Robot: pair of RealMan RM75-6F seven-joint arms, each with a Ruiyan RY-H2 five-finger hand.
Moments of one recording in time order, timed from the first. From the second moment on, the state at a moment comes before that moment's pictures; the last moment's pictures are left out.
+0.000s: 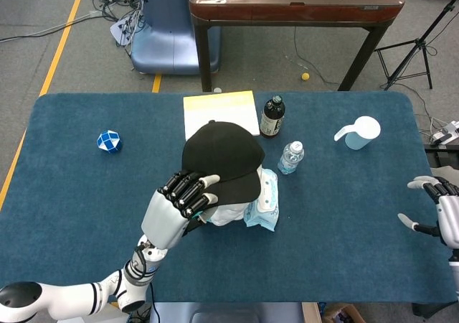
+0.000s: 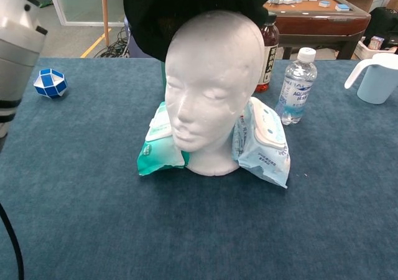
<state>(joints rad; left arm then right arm) -0.74 -1.83 -0.24 -1.41 1.90 1.73 0.36 0.10 -1.08 0.12 -1.50 -1.42 1.44 0.21</state>
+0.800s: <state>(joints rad) -0.66 -1.82 -0.10 -1.40 1.96 1.66 0.43 0.12 -1.08 0.14 -1.48 -1.37 1.39 0.22</state>
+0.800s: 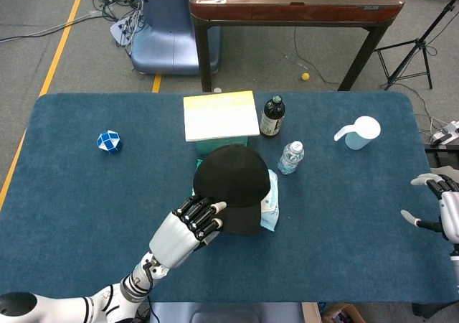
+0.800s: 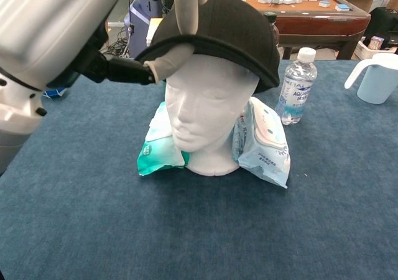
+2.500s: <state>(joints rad) -0.26 -1.31 -0.05 -1.77 1.53 1.59 0.49 0.13 -1.11 0.13 -1.51 -1.38 1.37 0.08</state>
